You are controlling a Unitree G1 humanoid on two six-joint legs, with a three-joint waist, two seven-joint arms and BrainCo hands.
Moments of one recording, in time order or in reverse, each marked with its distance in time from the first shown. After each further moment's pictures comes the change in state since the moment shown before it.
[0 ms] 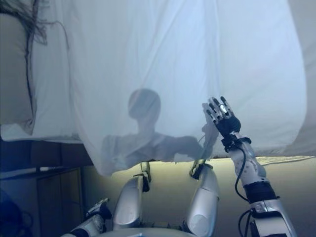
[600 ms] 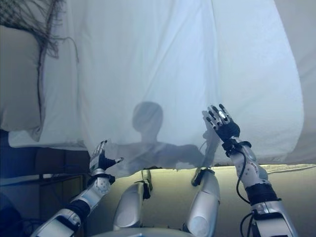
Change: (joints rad) left arm -0.166 0.041 0.038 -0.240 -0.096 -0.199 0.303; right arm 0.004 -0.022 0.019 0.054 -0.003 0.009 0.006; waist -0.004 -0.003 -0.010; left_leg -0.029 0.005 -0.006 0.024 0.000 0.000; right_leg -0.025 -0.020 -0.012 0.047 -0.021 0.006
